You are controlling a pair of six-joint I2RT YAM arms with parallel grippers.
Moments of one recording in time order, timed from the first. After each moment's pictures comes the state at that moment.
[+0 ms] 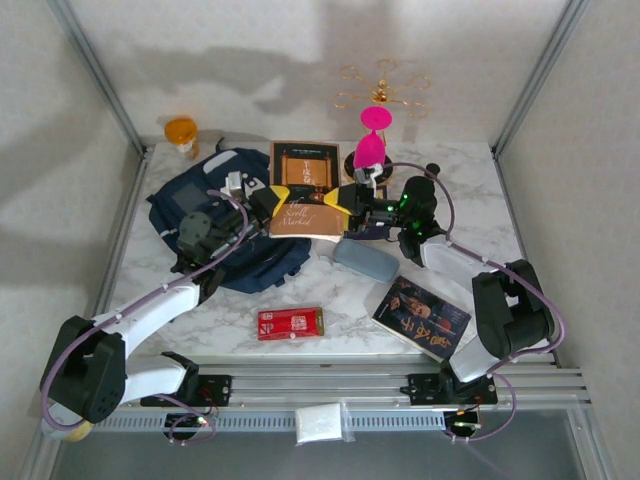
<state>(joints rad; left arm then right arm) -0.40 1.22 0.65 0.80 0.48 -1.52 0.42 1.57 0.89 0.84 -1.10 1.41</state>
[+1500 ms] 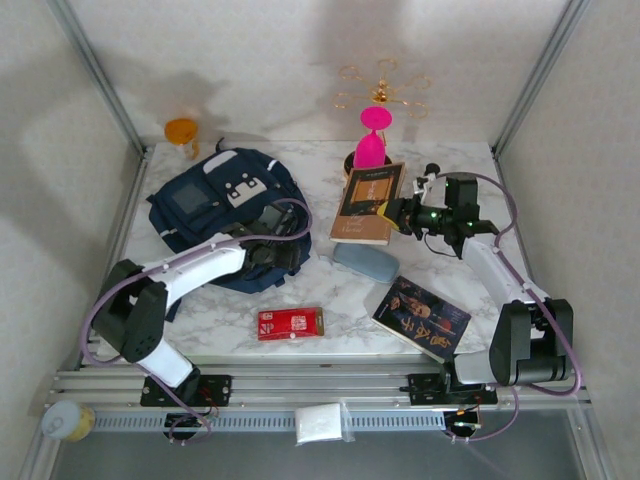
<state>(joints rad) -0.60 1.60 1.07 -0.57 -0.18 -0.42 0.12 1.38 0.96 -0.22 -0.92 0.75</state>
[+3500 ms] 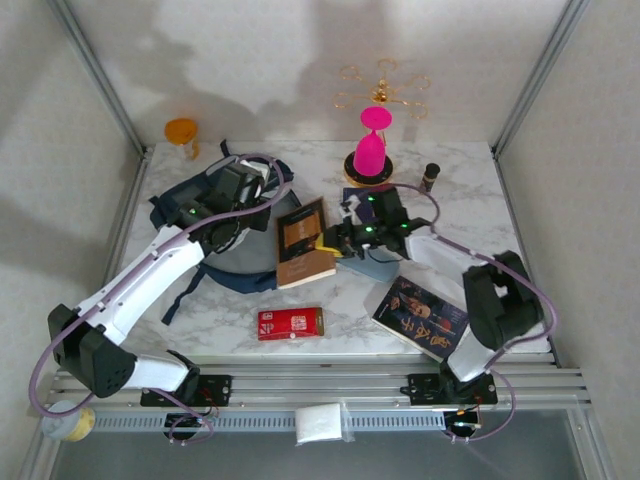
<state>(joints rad) -0.53 1.36 1.32 -0.73 -0.29 -0.19 0.53 1.68 1.07 -0.11 -0.97 0.85</state>
